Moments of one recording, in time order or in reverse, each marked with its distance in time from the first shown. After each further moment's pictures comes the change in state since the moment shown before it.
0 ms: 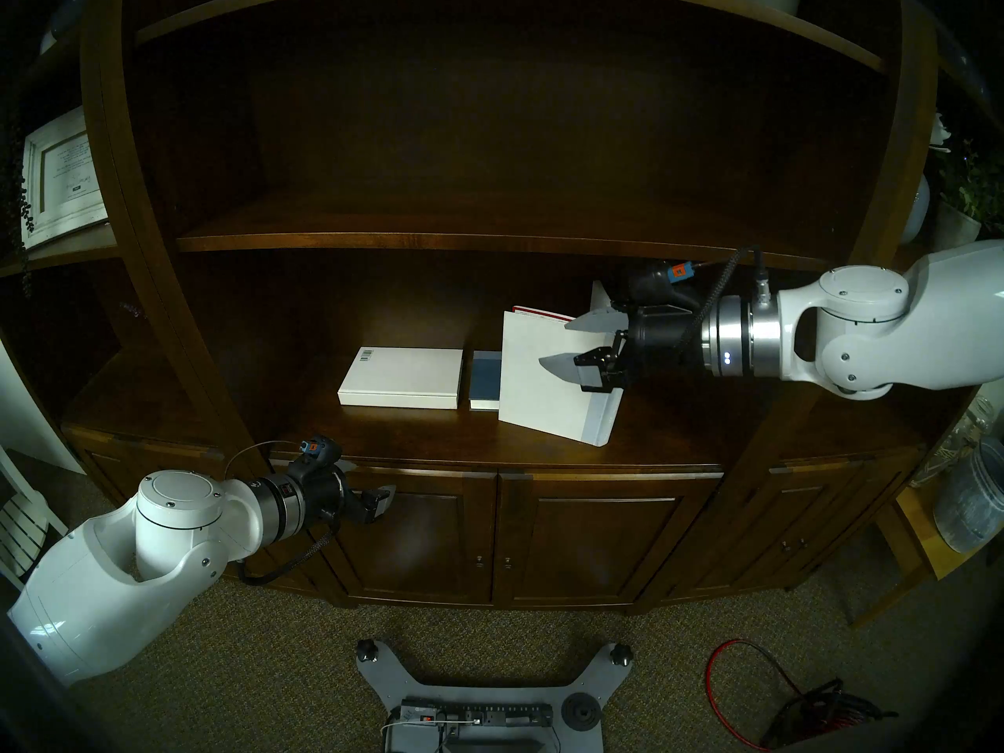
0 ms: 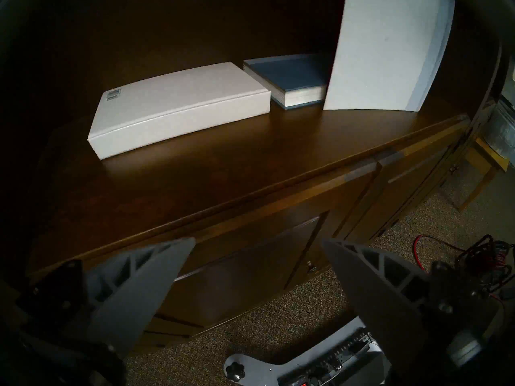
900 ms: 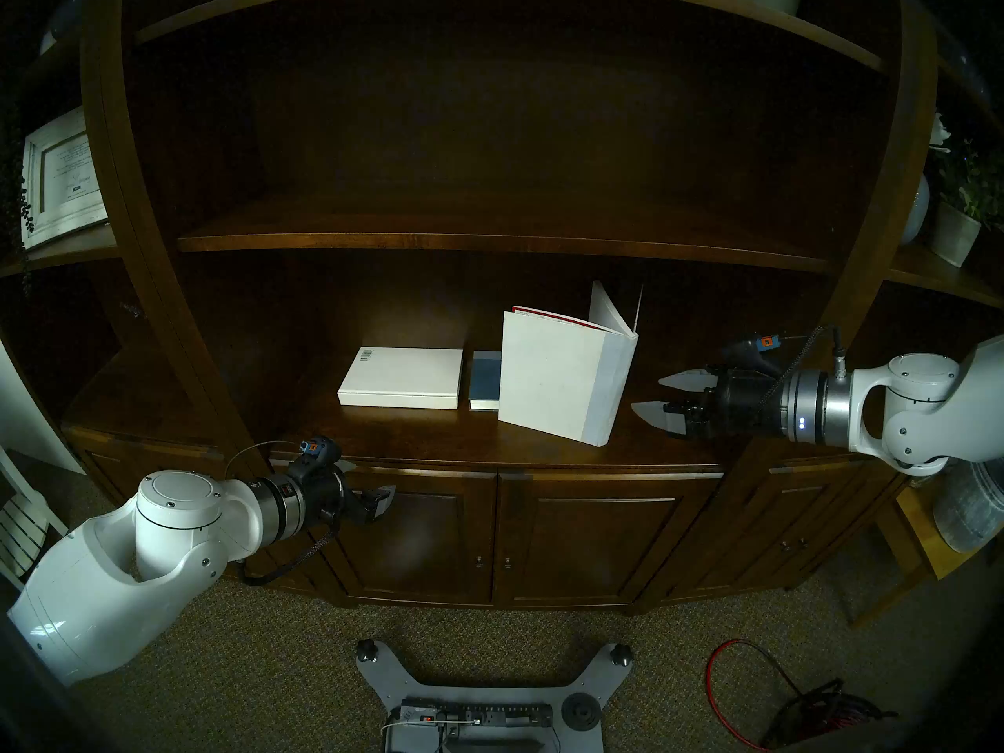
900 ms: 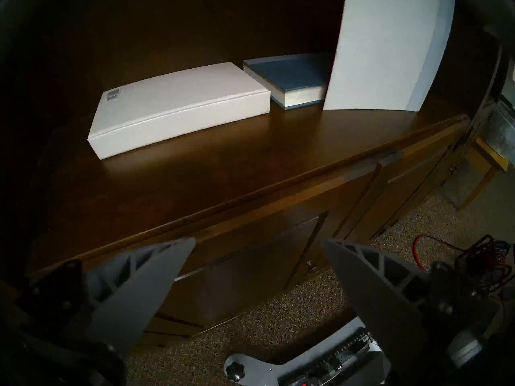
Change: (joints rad) left arm 0.000 0.000 0.000 0.000 0.000 0.000 0.000; right arm 0.084 0.139 -0.352 0.049 0.002 -0.055 -0.062
